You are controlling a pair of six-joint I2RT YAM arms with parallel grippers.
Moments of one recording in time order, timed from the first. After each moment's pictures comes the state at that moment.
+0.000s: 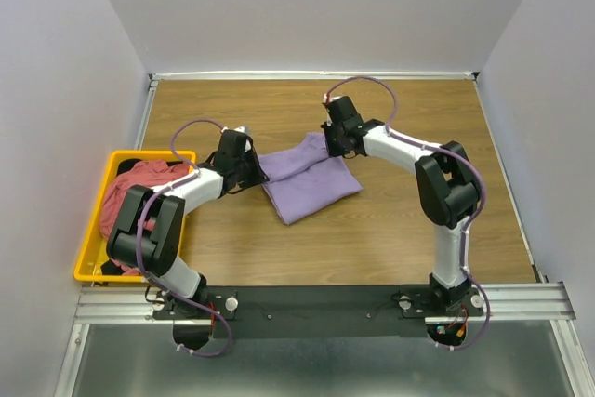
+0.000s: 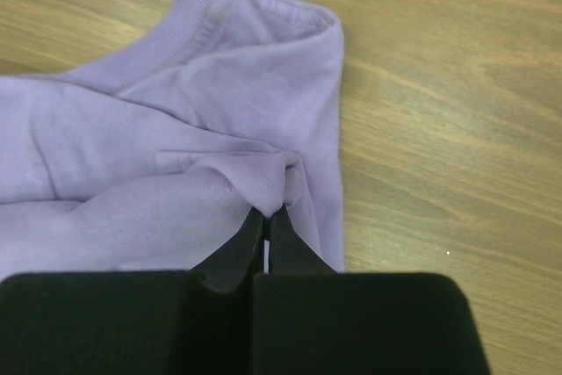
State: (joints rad) left arm -0.32 1.56 0.79 -0.05 0.17 -0.63; right arm 0.56 2.02 1.48 -0.34 0.10 0.21
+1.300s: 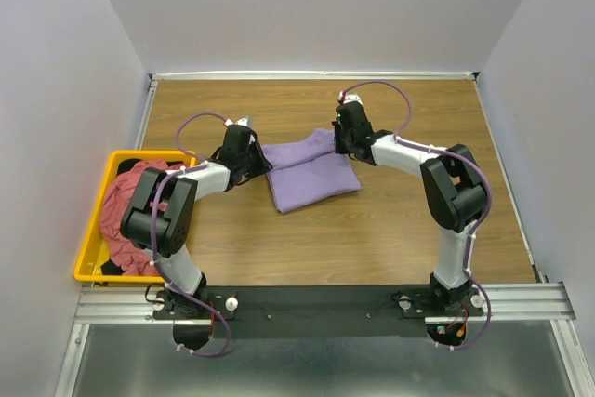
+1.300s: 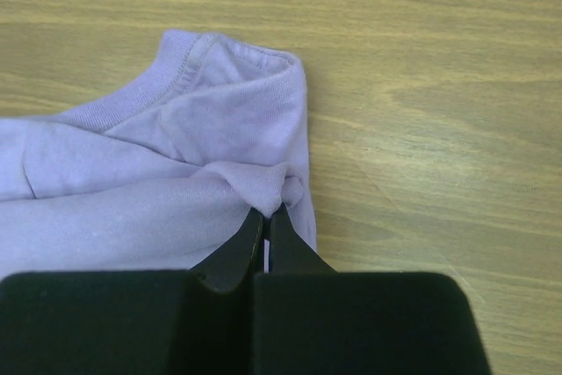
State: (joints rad) left arm -0.32 1.70 0.84 0.14 0.14 -0.63; right arm 0.52 1.96 1.29 -0.06 0.22 0.28
